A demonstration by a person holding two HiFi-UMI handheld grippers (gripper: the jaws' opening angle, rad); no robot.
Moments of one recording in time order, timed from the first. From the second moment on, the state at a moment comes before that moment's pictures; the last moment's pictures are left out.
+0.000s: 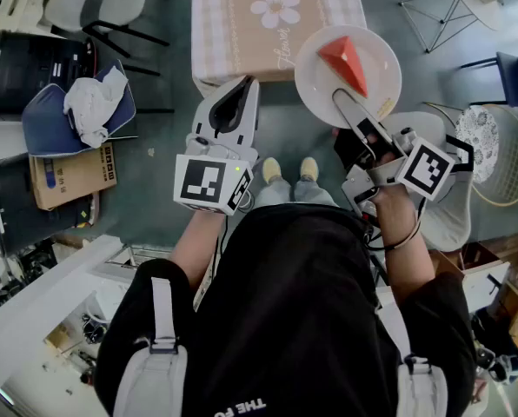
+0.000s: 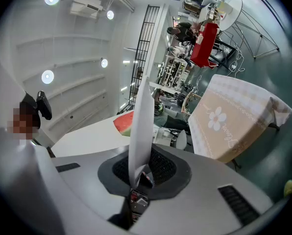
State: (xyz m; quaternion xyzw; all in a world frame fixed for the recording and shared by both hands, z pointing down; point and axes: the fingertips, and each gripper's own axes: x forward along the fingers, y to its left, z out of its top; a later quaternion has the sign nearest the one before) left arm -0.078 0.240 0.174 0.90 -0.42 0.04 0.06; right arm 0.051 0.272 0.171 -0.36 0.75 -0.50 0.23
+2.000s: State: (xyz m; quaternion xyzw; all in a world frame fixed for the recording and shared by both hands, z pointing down) left arm -0.137 0.246 0.151 0.91 -0.41 0.02 0.04; right arm -0.009 0.268 0.147 -0.37 0.77 -0.46 0.25
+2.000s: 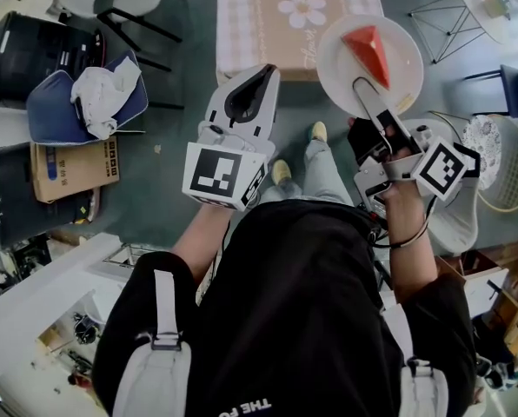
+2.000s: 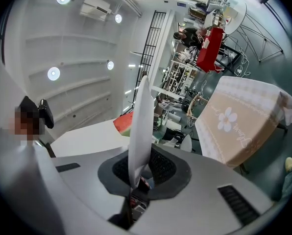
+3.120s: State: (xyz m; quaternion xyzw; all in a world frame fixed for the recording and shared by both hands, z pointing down) left arm -0.097 0.136 0.151 0.88 -0.46 0.02 0.03; right arm 0.036 0.146 0.156 -0.31 0.79 -0.48 0.24
